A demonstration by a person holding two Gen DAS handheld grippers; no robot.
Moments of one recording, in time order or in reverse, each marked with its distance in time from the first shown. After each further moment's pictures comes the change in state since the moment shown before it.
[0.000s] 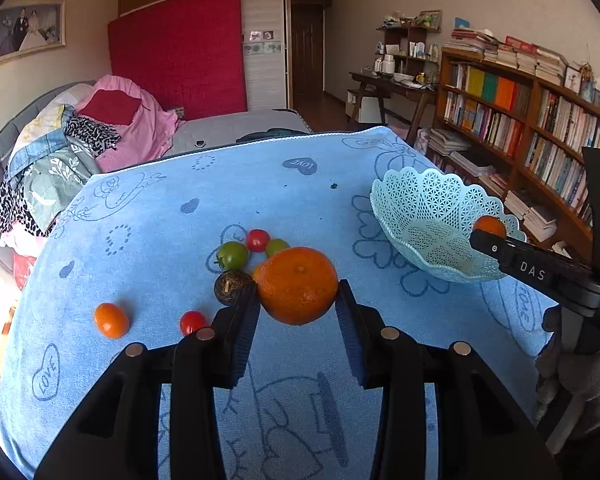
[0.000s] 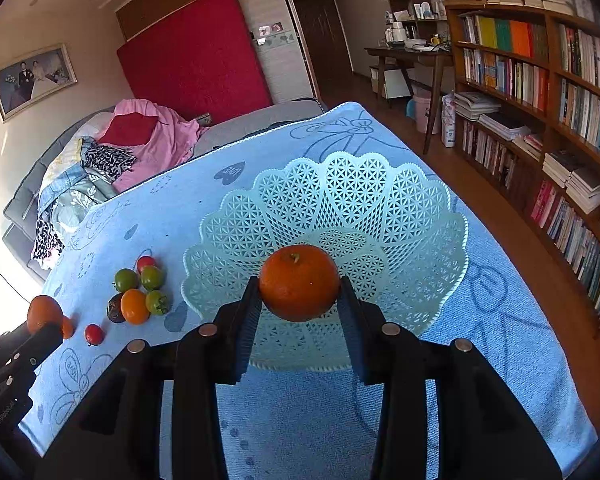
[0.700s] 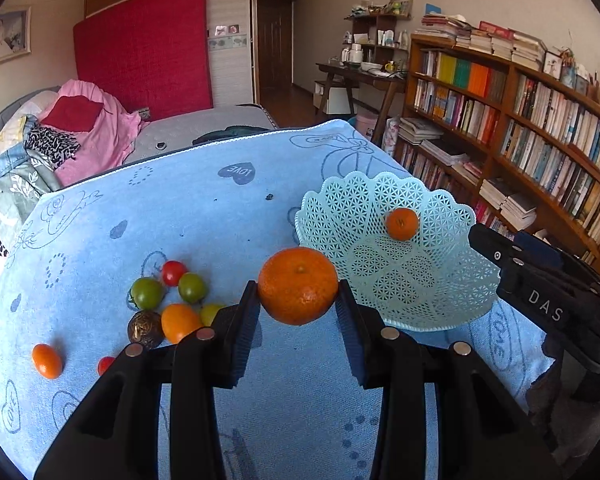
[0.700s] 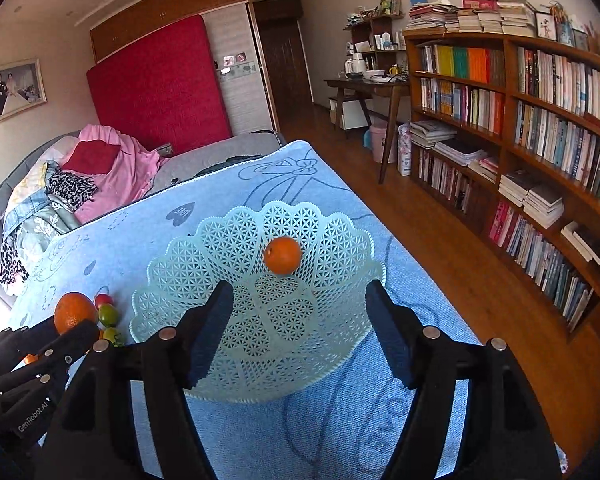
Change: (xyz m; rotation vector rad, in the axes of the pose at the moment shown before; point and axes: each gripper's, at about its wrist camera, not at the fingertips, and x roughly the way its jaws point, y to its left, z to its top) left arm 0.050 -0.060 0.036 0.052 0.030 -0.097; right arm -0.027 -0.023 0.015 0.026 -0.134 -0.157
